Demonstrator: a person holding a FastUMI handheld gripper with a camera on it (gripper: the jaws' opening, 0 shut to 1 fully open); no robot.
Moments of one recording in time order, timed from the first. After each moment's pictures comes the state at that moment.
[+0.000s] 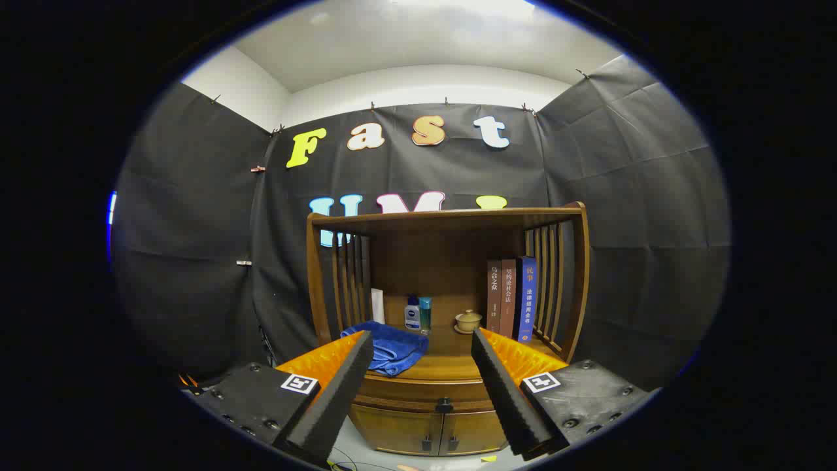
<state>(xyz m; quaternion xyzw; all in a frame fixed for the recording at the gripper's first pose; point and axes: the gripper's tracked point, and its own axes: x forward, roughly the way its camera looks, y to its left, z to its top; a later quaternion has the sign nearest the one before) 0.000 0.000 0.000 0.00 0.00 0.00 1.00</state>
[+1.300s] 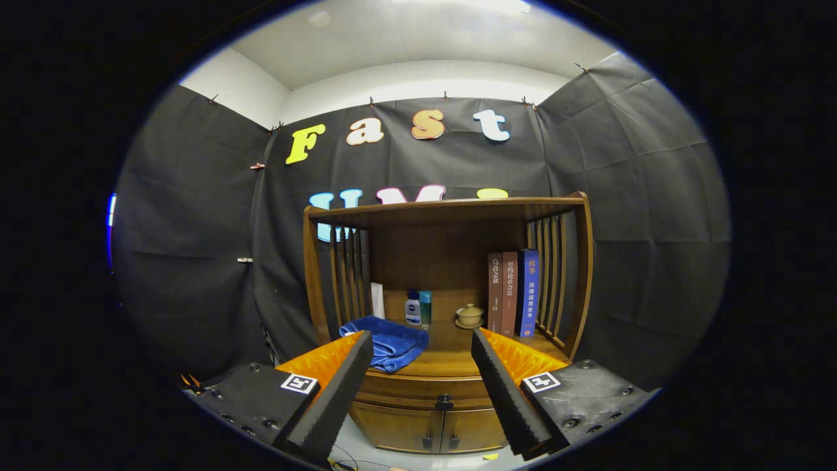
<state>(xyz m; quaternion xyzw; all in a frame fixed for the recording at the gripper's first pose) 0.012 -0.003 -0.014 0.01 0.01 0.01 1.00</state>
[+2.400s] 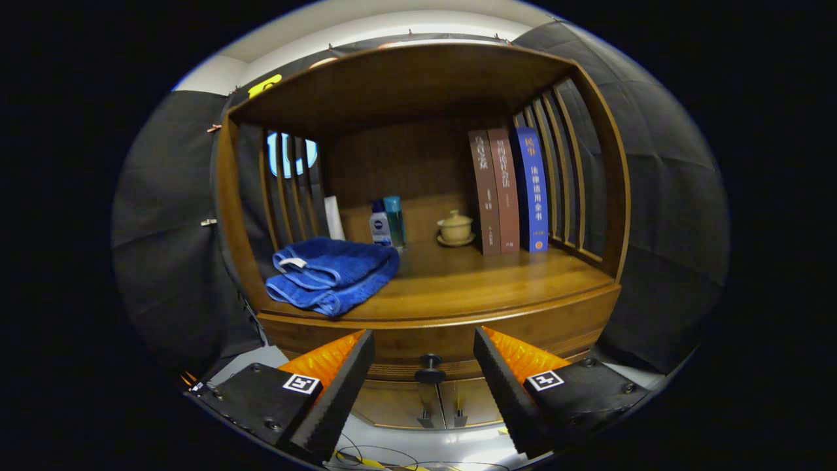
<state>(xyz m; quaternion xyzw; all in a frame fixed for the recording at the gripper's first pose) 0.118 -0.047 -0.223 0.05 0.16 -0.04 0.98</state>
